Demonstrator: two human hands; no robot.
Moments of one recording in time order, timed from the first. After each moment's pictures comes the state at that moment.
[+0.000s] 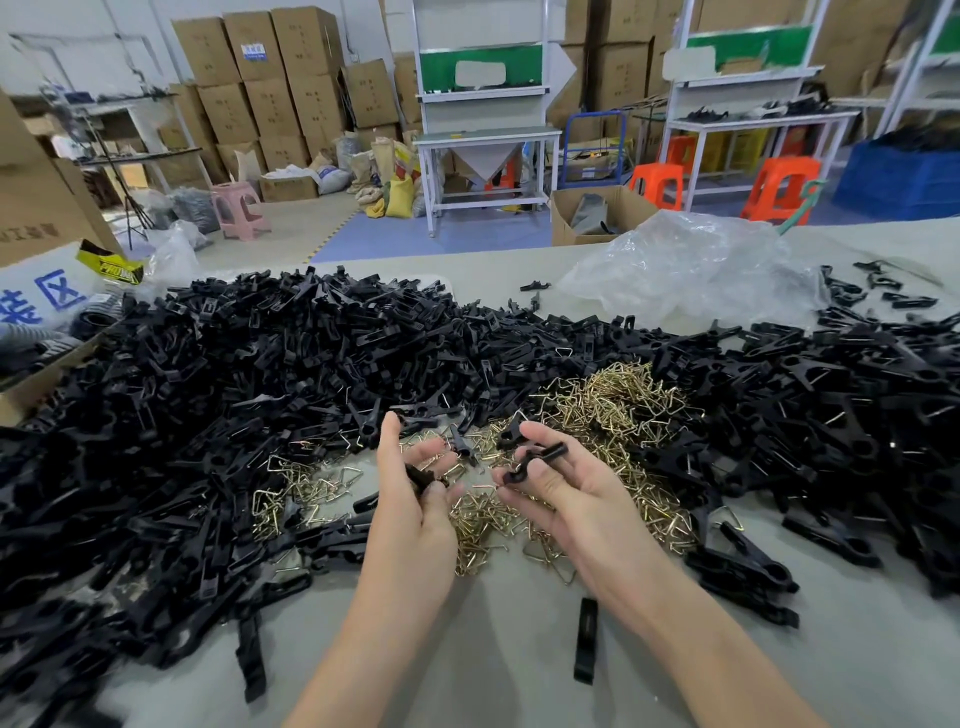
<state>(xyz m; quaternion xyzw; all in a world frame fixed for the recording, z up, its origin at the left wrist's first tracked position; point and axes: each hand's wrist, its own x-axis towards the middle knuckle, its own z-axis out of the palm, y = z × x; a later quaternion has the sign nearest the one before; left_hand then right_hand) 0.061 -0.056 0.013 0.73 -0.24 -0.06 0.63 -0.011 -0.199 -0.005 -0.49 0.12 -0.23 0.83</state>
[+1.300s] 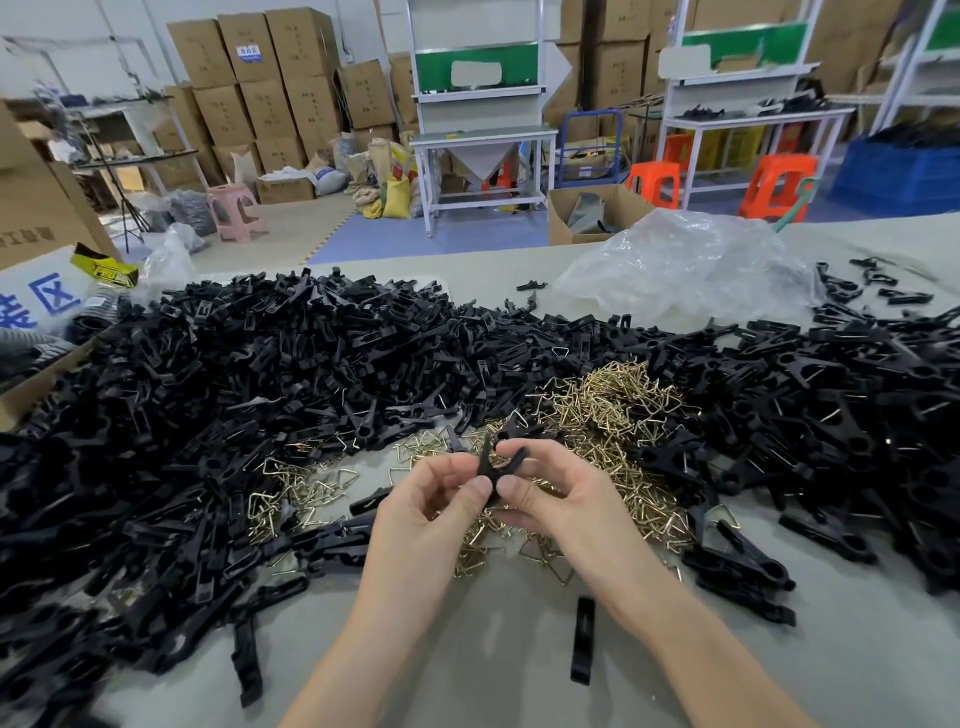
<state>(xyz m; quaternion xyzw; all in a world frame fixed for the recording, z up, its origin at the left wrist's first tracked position) 0.056 -0.058 0.015 0.67 -0.22 -0.15 0.69 -0.021 -0.192 0.011 -0.61 0.12 -0.20 0.76</state>
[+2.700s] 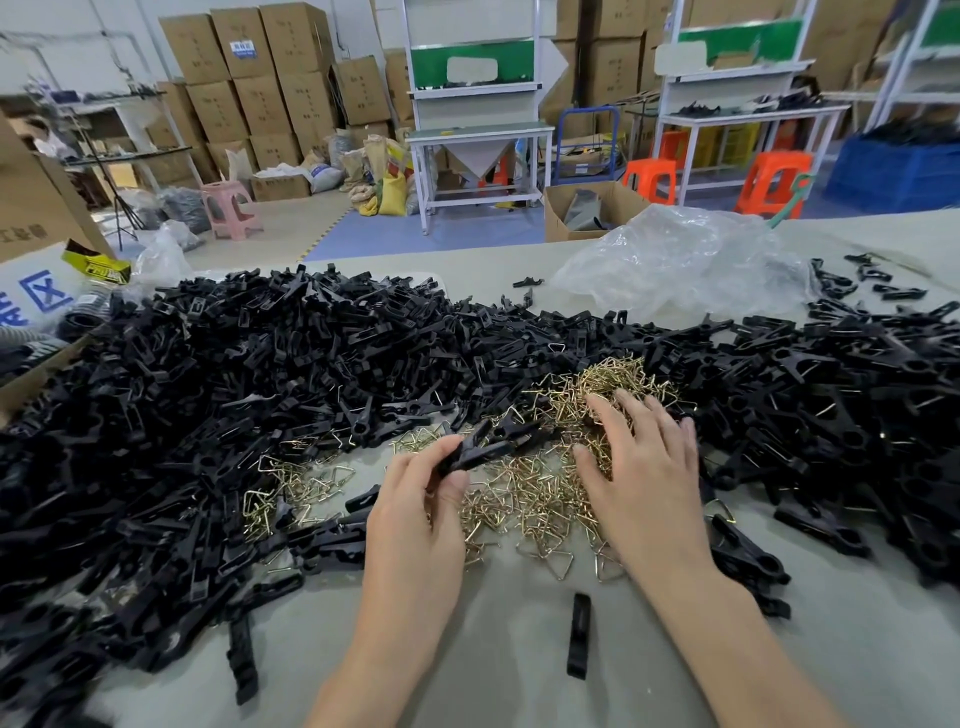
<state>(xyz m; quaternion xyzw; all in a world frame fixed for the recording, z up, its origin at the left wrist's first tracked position) 0.049 -0.059 0.009 0.79 -0.30 0.06 0.54 -0.037 -0.233 0.007 -0.90 0.31 -0.27 0.14</state>
